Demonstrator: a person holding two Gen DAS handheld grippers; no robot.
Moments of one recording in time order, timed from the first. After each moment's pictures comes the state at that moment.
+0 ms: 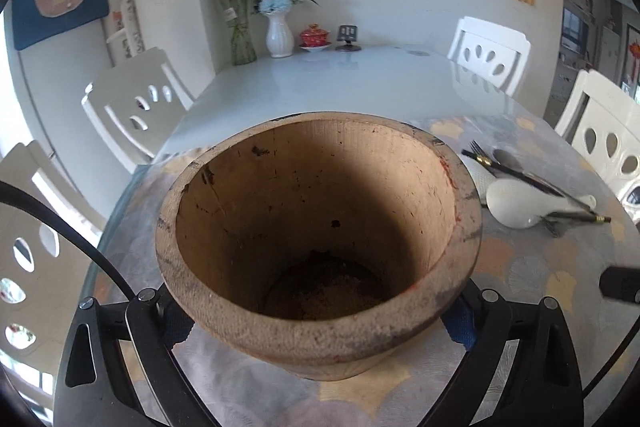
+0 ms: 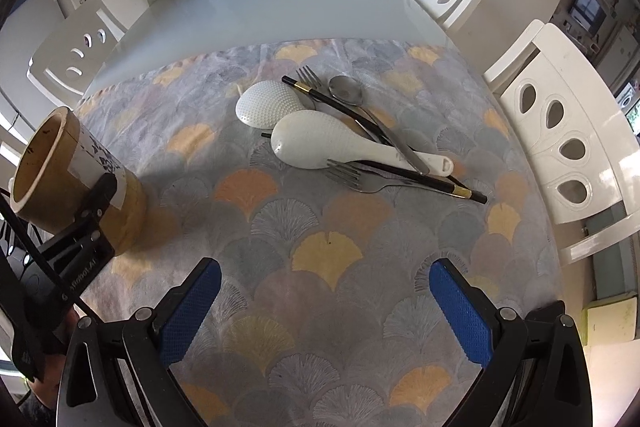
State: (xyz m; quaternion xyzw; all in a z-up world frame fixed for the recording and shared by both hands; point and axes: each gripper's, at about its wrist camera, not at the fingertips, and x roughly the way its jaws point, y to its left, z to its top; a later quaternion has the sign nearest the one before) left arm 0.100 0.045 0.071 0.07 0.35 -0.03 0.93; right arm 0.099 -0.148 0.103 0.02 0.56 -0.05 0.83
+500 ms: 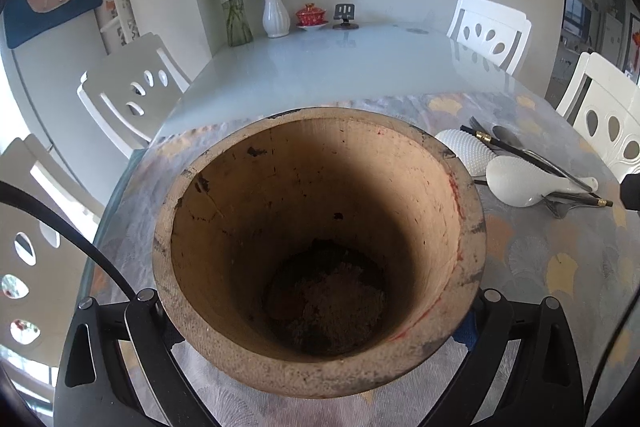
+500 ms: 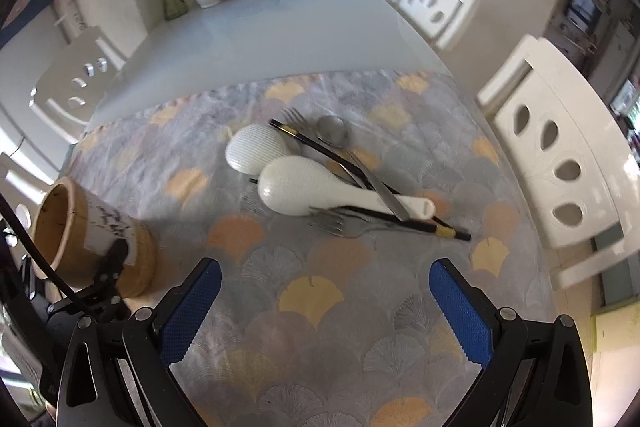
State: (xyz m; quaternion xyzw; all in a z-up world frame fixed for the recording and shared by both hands) left arm 0.099 0.036 0.067 0.07 0.39 -0.02 0.92; right arm 0.115 -0.169 0.129 0.03 0.52 -0.04 0.85
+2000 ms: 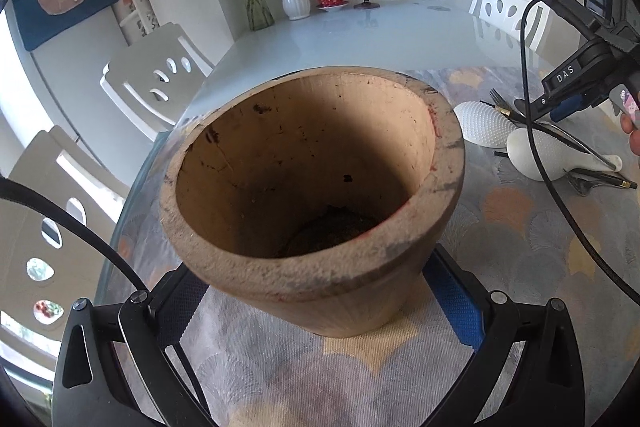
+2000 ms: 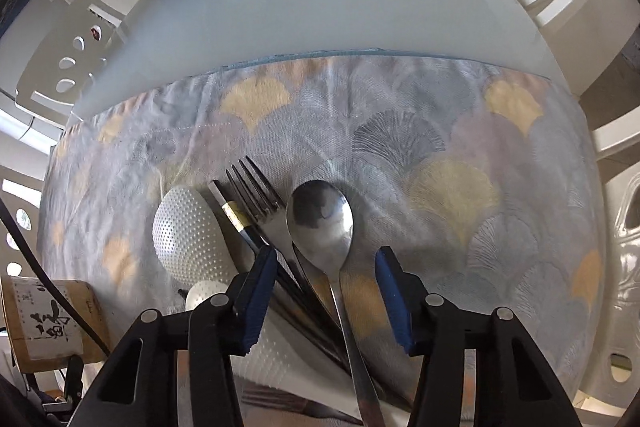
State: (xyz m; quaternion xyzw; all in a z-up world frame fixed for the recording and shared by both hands) left arm 0.085 0.028 0.060 0.10 0.41 0.03 0.91; right arm 0.299 -0.231 0.028 0.05 0.63 0.08 0.78
